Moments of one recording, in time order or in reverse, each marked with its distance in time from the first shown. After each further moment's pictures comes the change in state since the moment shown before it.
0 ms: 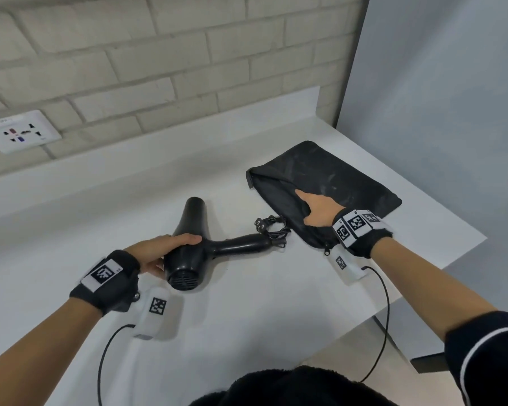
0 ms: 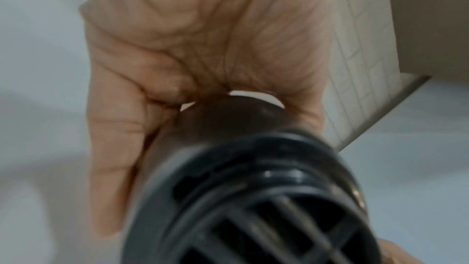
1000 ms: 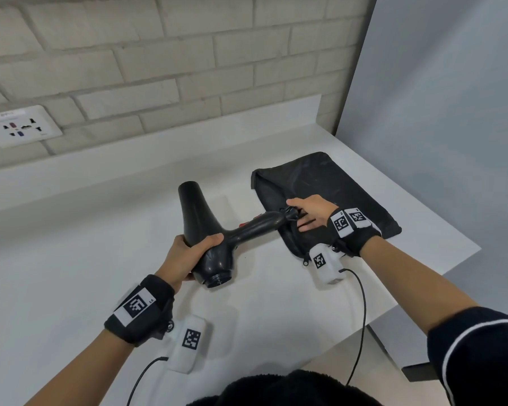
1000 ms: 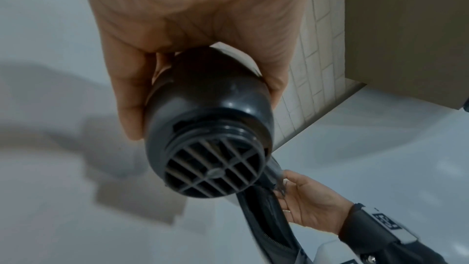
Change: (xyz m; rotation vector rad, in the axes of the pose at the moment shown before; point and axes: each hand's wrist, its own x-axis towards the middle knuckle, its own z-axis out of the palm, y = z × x) left_hand 0.000 -0.001 0.058 -0.429 0.241 0.235; right_hand 0.019 -0.011 0.001 0.879 -0.018 0.255
